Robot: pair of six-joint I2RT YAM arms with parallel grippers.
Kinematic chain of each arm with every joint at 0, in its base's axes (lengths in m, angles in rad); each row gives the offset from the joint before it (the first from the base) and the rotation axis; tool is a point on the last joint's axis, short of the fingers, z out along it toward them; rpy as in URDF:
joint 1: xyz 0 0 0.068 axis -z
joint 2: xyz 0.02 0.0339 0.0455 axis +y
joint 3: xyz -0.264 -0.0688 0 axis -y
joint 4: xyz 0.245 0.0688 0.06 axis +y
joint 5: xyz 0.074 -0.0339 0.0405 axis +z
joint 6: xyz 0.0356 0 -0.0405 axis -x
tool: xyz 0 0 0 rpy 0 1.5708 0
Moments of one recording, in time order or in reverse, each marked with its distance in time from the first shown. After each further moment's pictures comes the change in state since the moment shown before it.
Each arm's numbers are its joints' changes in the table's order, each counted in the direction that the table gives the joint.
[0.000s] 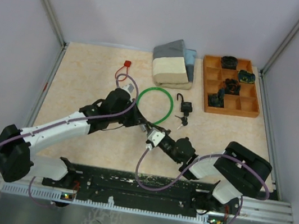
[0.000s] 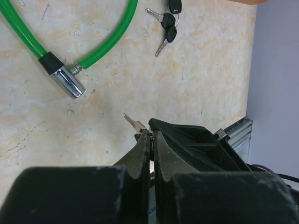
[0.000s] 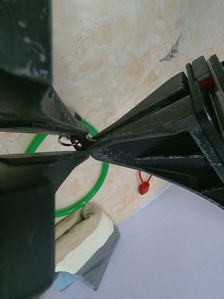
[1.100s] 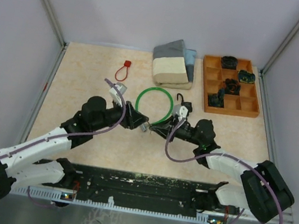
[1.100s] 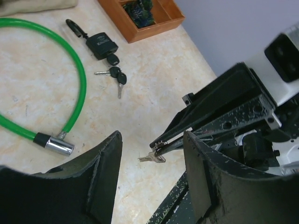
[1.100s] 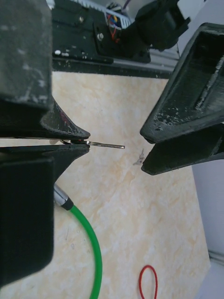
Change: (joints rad) left arm -0.006 -0.288 -0.209 -0.349 -0.068 -0.368; right arm 0.369 -0.277 0.082 0.377 0.751 -0.637
